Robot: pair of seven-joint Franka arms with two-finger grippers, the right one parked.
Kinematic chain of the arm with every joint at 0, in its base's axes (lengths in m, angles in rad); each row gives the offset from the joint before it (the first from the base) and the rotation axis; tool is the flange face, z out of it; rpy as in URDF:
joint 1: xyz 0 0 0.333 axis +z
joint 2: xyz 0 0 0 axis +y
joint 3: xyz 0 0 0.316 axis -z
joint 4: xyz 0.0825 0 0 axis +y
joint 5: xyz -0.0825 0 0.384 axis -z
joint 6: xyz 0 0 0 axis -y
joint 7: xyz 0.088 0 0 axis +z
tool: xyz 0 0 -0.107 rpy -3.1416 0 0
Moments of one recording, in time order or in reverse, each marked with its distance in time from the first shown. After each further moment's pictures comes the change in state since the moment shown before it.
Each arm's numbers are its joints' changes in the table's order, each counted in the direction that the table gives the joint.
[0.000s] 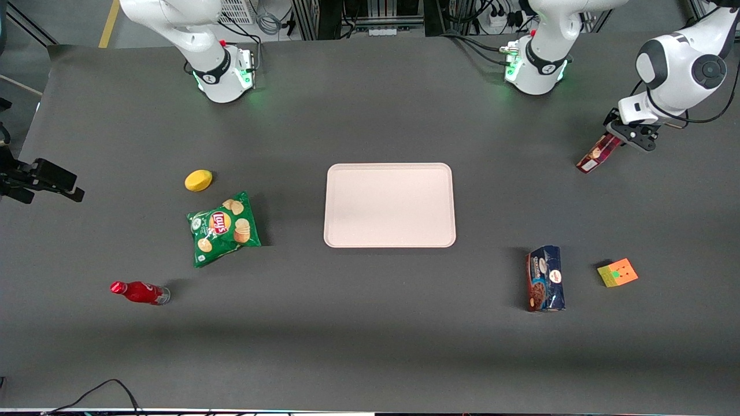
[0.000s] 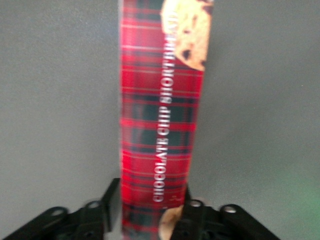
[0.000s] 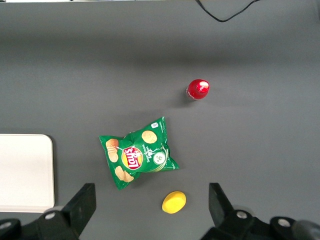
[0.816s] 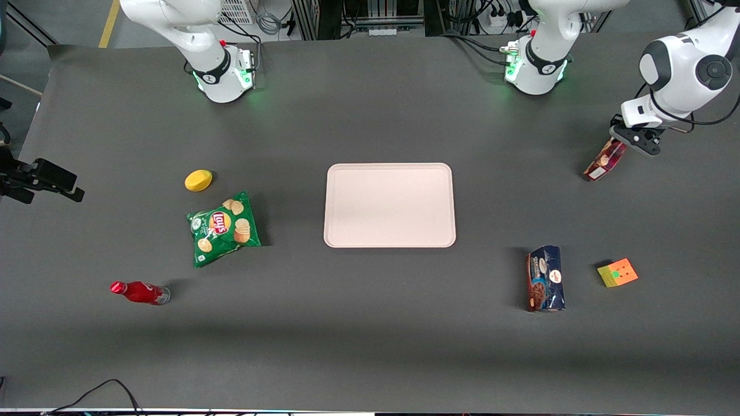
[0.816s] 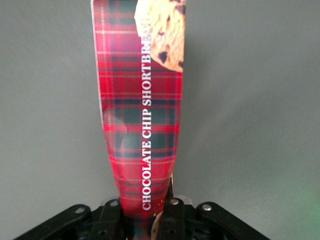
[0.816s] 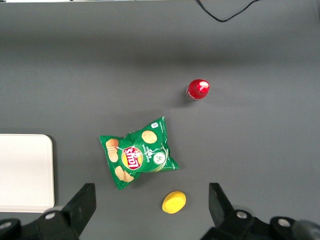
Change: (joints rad) arm -0.066 -0.040 0.004 -0.044 0.009 -0.050 0.038
